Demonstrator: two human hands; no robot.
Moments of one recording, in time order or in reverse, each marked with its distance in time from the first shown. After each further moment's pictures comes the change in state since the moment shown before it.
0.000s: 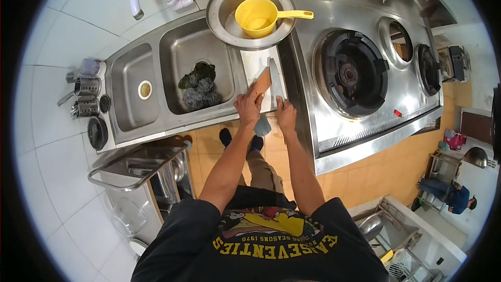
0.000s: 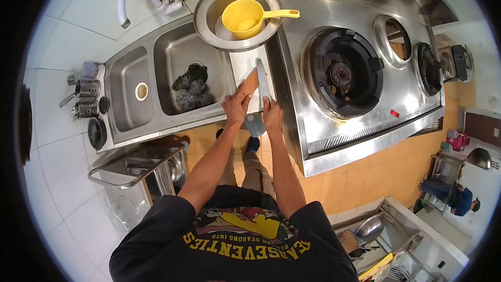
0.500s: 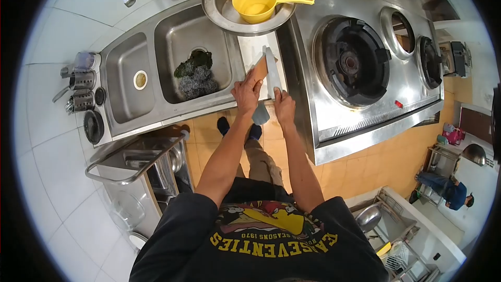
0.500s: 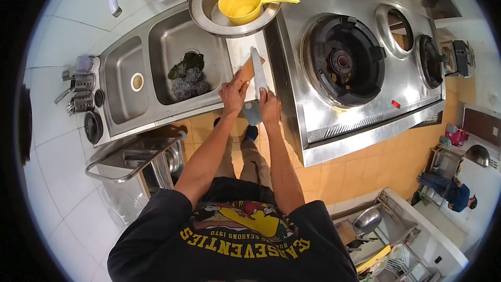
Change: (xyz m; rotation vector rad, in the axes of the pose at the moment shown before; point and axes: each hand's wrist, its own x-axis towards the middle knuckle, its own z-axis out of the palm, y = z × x) left_hand 0.000 0.002 0.001 -0.013 0.019 0.000; right_hand -0.013 0.002 0.000 -0.017 0.005 -0.018
